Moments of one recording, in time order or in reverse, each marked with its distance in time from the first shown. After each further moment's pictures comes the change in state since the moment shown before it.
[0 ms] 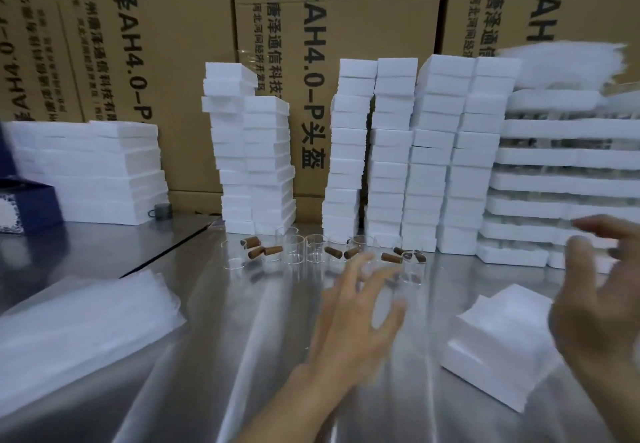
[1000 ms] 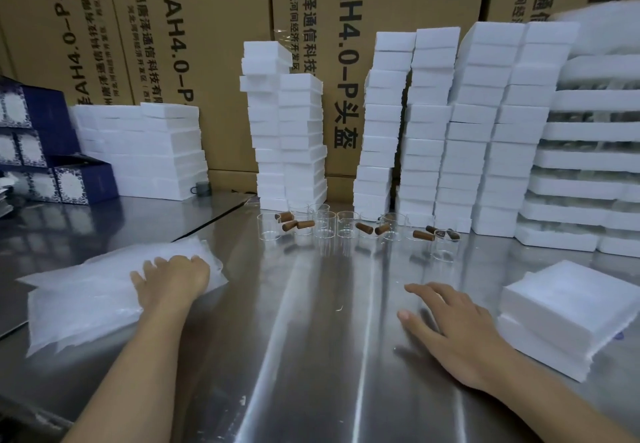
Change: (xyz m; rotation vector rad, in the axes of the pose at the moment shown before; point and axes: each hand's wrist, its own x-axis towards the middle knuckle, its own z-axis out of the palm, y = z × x) left_hand -0.053 -0.160 -0.192 0.618 -0.035 -1.197; right_hand -0.120 0.018 0.070 -0.420 -1.297 0.015
